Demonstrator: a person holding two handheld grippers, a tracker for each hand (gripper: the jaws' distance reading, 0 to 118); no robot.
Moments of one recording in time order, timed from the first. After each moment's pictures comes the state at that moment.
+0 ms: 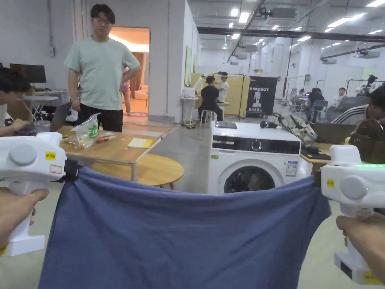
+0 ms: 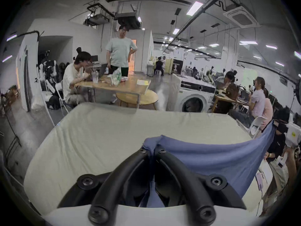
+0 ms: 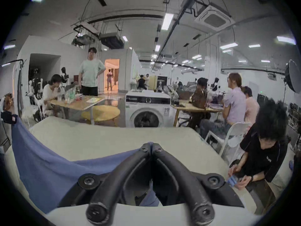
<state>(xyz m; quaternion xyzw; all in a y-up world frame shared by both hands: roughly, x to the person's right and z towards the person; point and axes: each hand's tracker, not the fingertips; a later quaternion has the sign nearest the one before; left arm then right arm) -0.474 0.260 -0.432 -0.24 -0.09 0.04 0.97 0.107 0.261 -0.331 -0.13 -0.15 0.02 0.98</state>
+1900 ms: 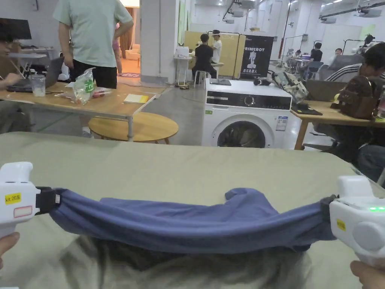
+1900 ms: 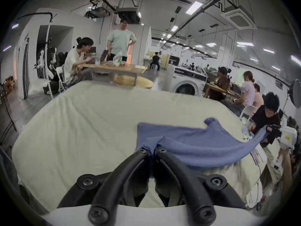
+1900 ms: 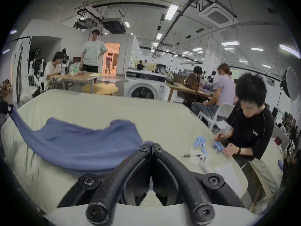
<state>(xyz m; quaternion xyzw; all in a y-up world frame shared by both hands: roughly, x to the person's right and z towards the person) -0.514 0.105 -0.241 -0.28 -0.12 0.07 0.95 0.083 0.116 -0.139 -0.23 -0.16 0.05 0.96</state>
